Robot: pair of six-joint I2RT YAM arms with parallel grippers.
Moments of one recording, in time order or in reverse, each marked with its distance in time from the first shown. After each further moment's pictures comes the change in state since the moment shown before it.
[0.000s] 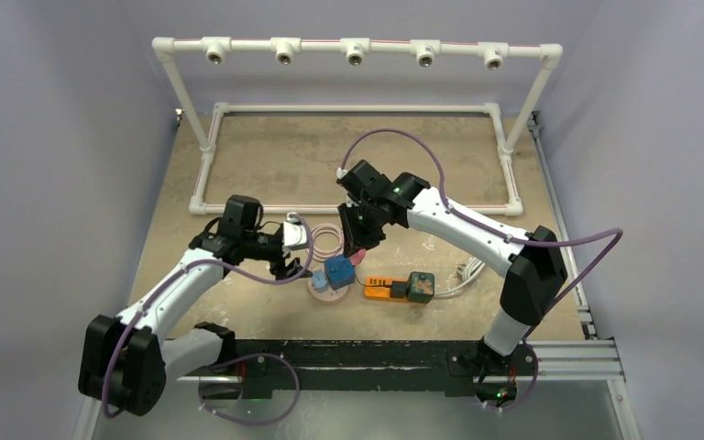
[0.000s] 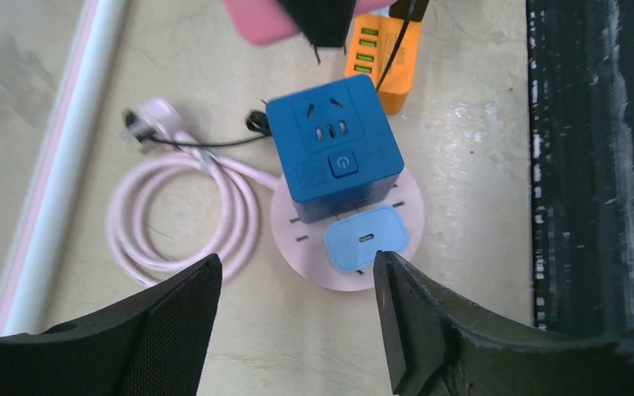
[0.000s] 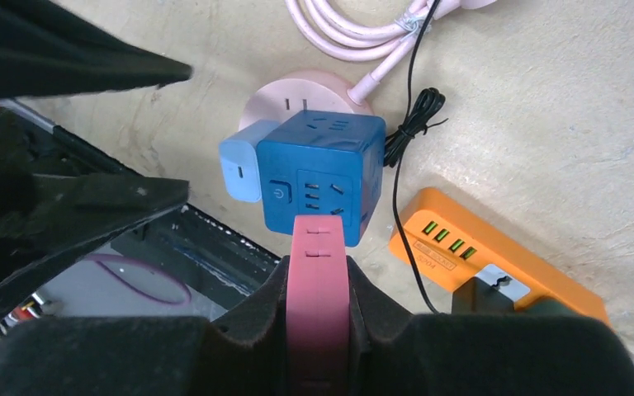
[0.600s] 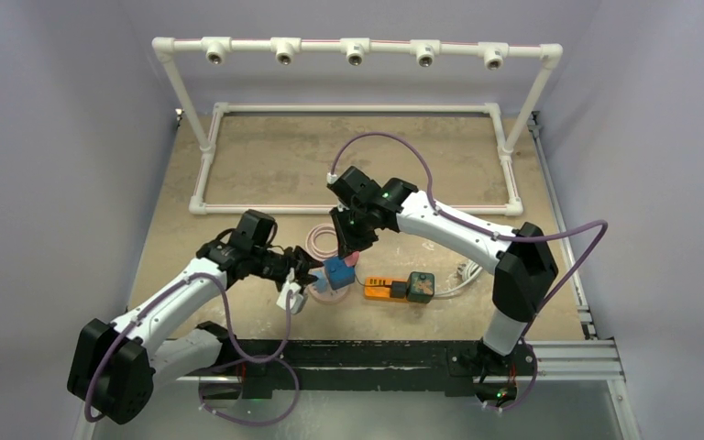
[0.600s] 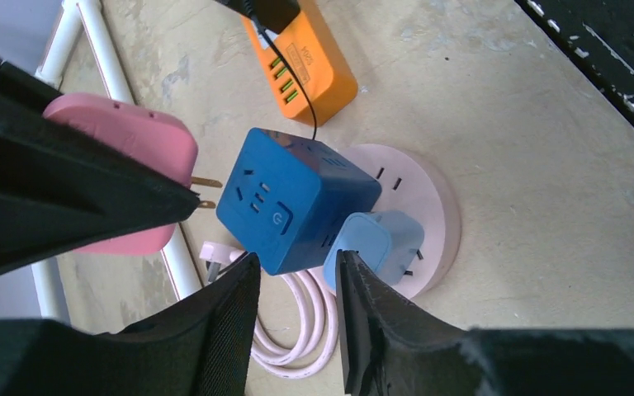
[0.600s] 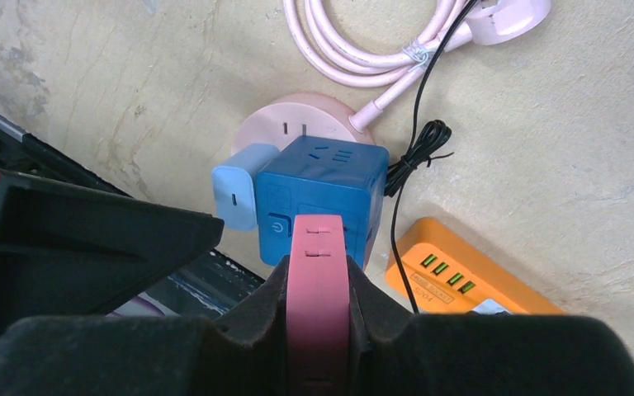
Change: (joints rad) left arm -0.148 -0.093 -0.045 -0.116 0.002 0.887; right arm 0.039 0.050 -0.005 0.063 0.068 -0.032
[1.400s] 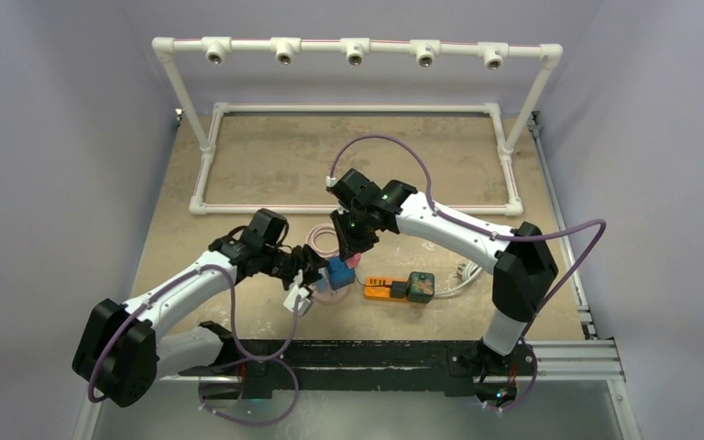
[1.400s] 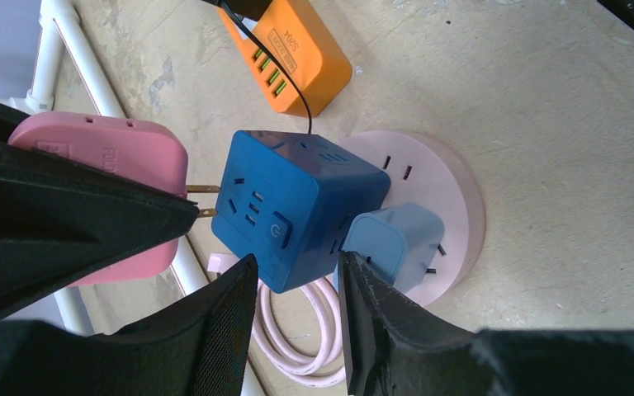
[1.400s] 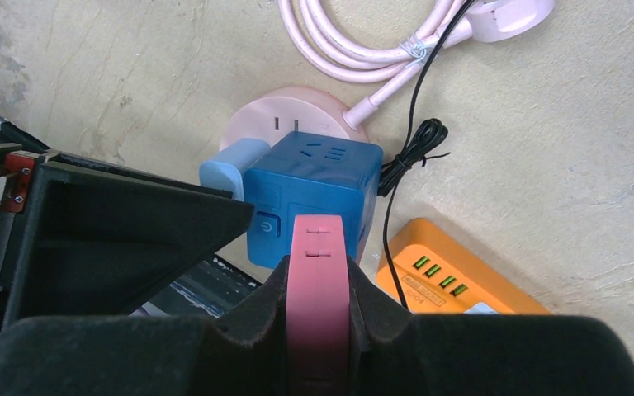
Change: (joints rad) left arm -0.068 0.095 0.017 0.027 -0.088 0.145; right arm 0.000 0.000 -0.022 0.014 -0.005 -0.034
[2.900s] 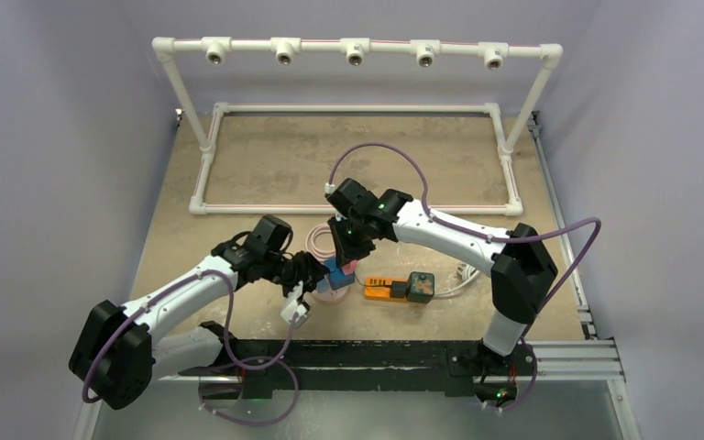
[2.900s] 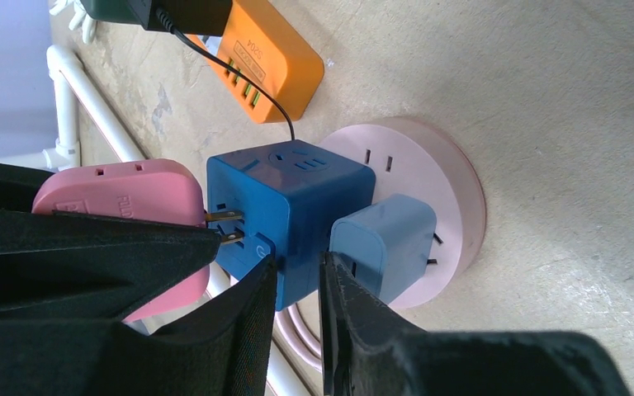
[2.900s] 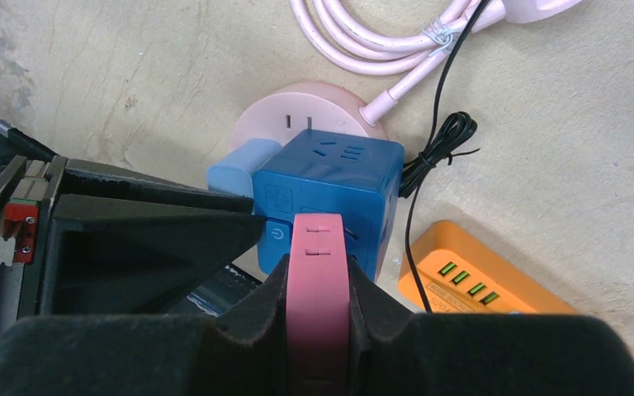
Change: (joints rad) left arm -0.056 -0.017 -0.023 -0.012 -0.089 0.185; right arm 0.035 -0.002 -0.063 0.071 0.006 0.069
